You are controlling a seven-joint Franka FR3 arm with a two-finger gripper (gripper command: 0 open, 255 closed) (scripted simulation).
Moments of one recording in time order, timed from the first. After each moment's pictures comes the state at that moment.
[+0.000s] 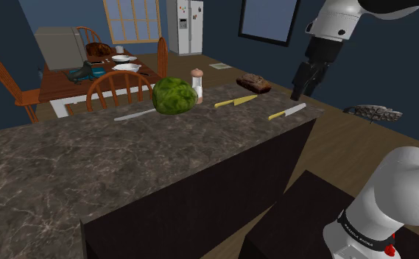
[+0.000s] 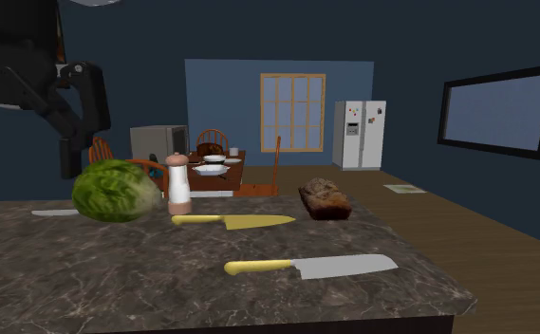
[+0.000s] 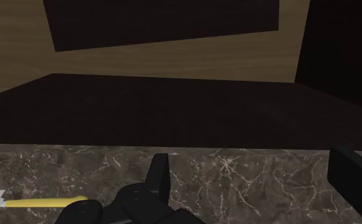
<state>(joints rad) 0.02 -0.82 -0.01 -2.33 0.10 1.56 0.04</state>
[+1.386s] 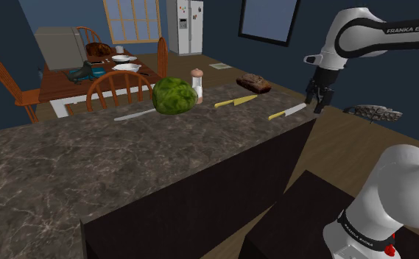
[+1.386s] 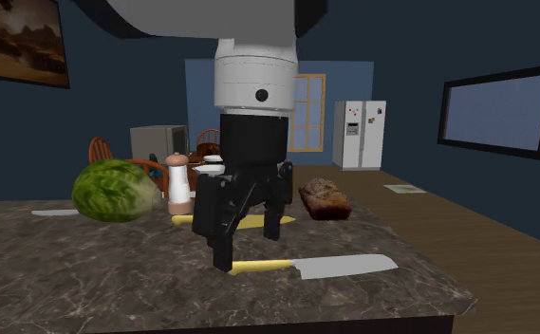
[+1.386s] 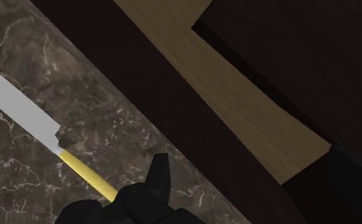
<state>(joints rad) 0.16 -0.70 -0.57 -2.42 -0.31 1.78 -0.99</state>
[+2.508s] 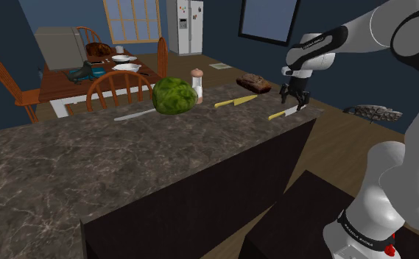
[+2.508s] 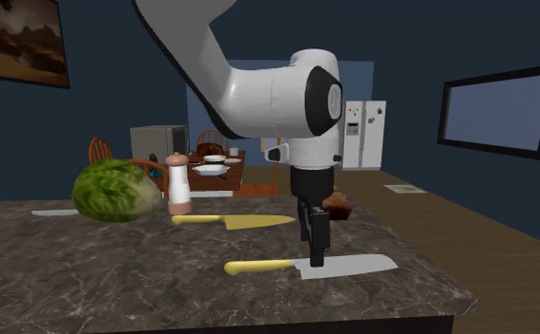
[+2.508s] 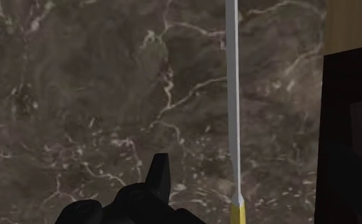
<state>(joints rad) 0.52 0.07 -1.14 -2.07 0.05 2.11 -2.06</state>
